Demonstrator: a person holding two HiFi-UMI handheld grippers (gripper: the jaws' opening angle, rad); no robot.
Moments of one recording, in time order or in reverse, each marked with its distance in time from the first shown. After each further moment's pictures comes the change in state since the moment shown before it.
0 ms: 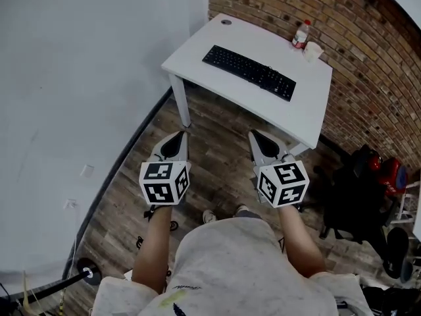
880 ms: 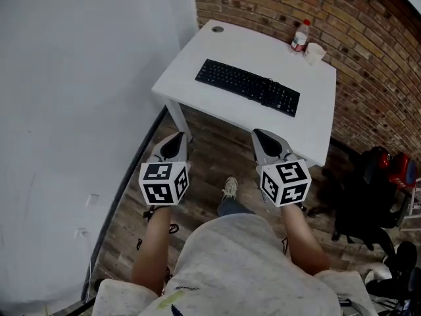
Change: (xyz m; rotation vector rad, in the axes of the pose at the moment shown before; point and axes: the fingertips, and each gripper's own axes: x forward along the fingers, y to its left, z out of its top) left arm 0.132 0.041 0.043 0.077 0.044 -0.052; right arm 0.105 -0.083 0.017 0.038 -0.009 -0.070
